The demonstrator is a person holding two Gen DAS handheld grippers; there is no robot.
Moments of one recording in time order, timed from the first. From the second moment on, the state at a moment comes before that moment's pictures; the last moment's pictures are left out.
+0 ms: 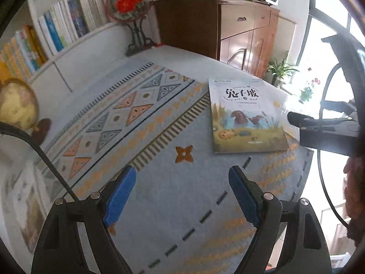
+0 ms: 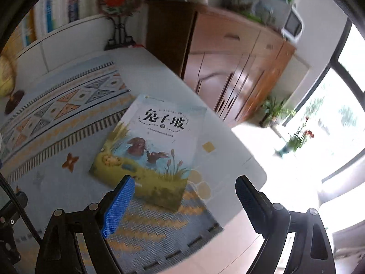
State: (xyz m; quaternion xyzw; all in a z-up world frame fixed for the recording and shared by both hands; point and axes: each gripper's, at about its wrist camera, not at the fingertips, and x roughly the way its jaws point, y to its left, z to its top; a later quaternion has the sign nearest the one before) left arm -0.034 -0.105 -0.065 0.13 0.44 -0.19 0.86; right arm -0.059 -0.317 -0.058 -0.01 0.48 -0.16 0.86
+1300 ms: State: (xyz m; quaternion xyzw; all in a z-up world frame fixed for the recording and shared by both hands) left arm 0.067 -0.100 -0.155 -0.01 0.58 -0.21 0.79; right arm 0.095 -0.411 -0.150 0.09 0.59 -0.10 0.79
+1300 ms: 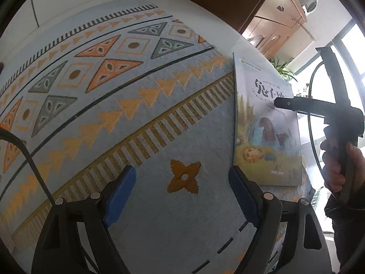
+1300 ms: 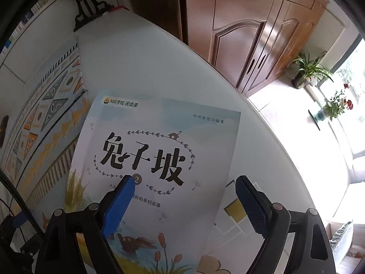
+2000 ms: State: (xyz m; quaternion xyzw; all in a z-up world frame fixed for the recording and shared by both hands) left arm 0.053 -0.050 -0.154 -0.05 0.58 -0.16 0.80; right arm 0.128 -0.311 -0.139 0.04 0.60 0.03 0.80
